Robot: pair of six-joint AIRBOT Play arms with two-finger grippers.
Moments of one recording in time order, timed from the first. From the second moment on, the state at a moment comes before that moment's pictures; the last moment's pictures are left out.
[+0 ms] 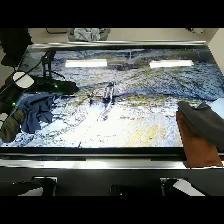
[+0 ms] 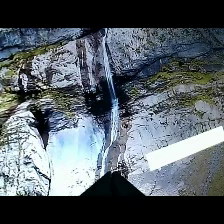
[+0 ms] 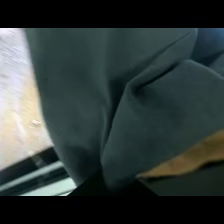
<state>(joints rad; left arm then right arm) -0.17 -1.35 1.40 1.06 -1.02 -1.39 -1.03 -1.26 1.42 -1.26 1.82 1.19</state>
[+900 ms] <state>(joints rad) -0.12 -1.35 1.70 1.22 -1.11 -1.43 -0.87 -1.23 1.56 -1.28 1.32 1.00</state>
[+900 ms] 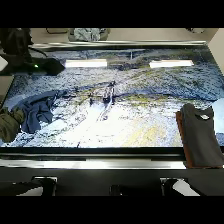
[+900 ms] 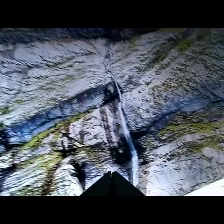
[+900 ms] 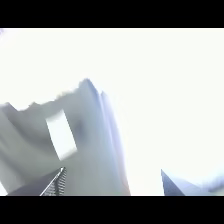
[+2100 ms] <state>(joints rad) -0.14 -1.19 1.13 1.57 -1.25 -1.65 0.03 -1.38 1.39 -1.50 1.49 1.14</state>
